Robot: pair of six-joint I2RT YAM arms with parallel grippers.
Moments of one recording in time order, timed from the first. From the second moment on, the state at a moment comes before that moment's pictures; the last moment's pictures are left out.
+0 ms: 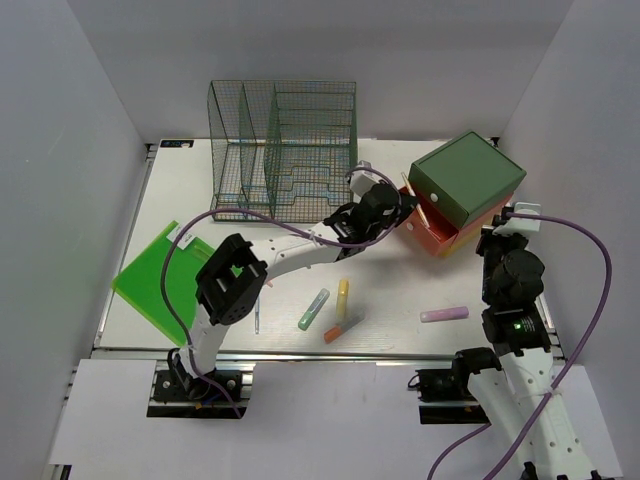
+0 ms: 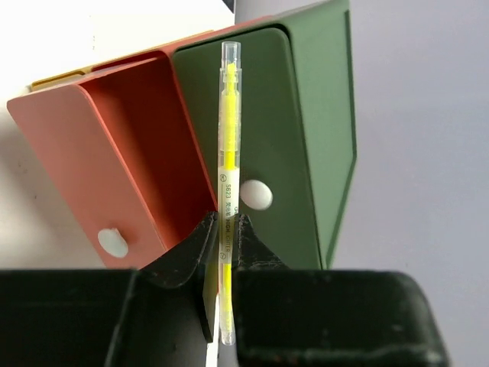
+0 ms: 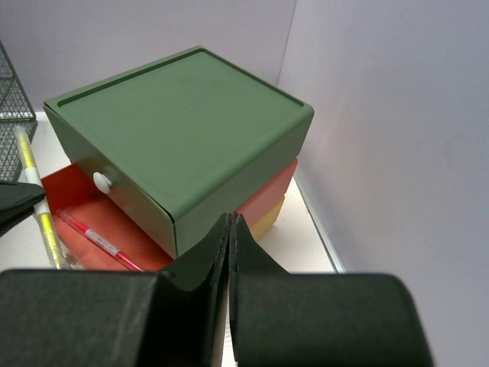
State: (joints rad) left arm -0.97 2.06 1.63 0.14 -0.37 -1.31; right arm 0.18 0.49 0.57 -0.03 0.38 -0.14
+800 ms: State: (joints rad) left arm -0.98 2.18 1.78 0.09 -0.35 -1.37; right arm 0.17 0.48 0.56 -0.03 0.38 -0.14
